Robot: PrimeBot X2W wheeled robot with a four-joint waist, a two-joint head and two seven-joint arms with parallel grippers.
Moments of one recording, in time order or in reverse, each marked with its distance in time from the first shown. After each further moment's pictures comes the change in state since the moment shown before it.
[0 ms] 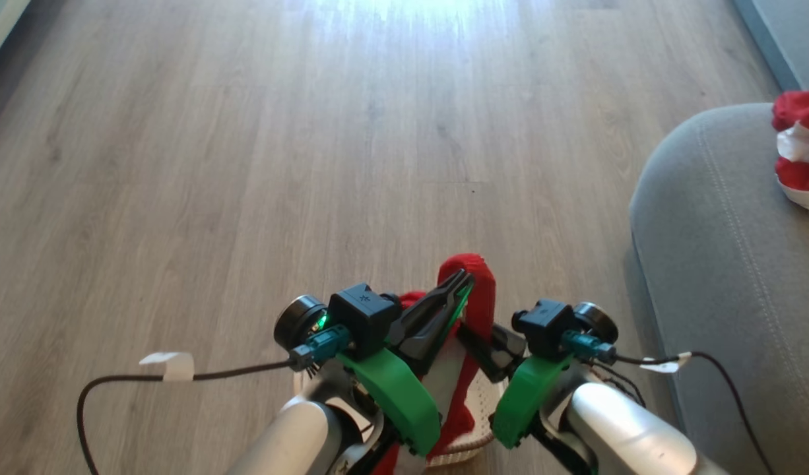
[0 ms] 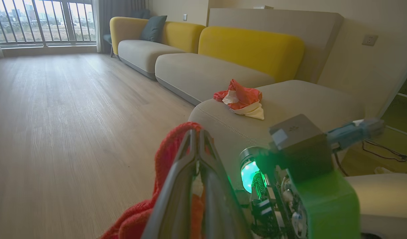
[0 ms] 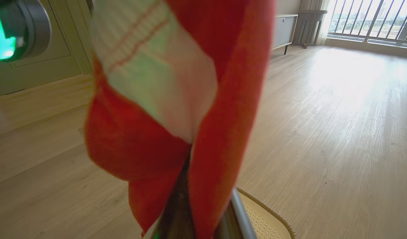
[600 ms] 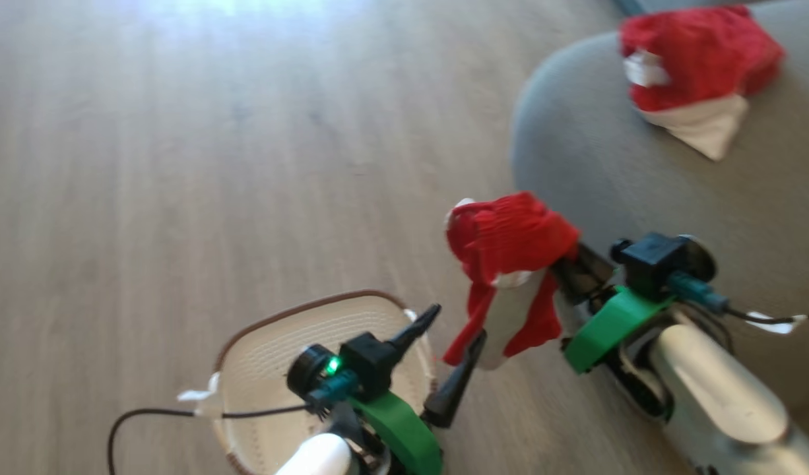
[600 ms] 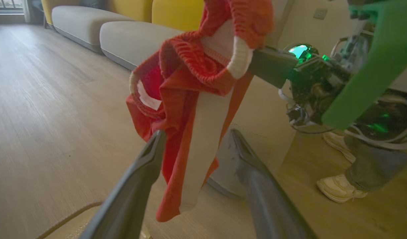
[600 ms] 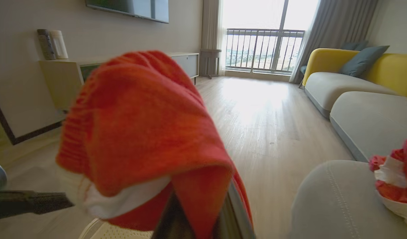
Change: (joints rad) left arm 0.029 -0.026 -0.052 0.247 -0.003 -0.004 -0.218; right arm -0.018 -0.116 -0.215 -0.154 -0.032 0.000 0.000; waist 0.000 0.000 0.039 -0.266
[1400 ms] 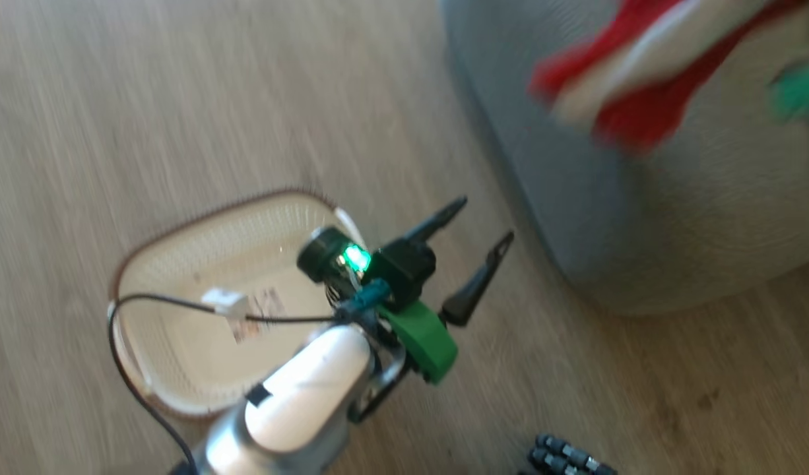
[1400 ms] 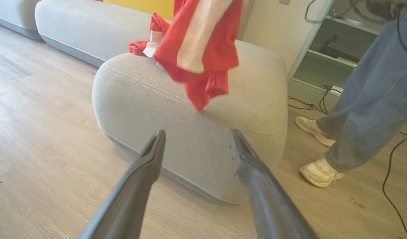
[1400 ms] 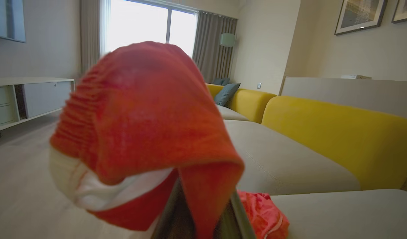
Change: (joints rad) left arm -0.327 -0.014 -0.113 0.132 0.036 0.023 -0.065; right arm -0.351 -0.069 -0.468 0.022 -0.015 0.000 0.000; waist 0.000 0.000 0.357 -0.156
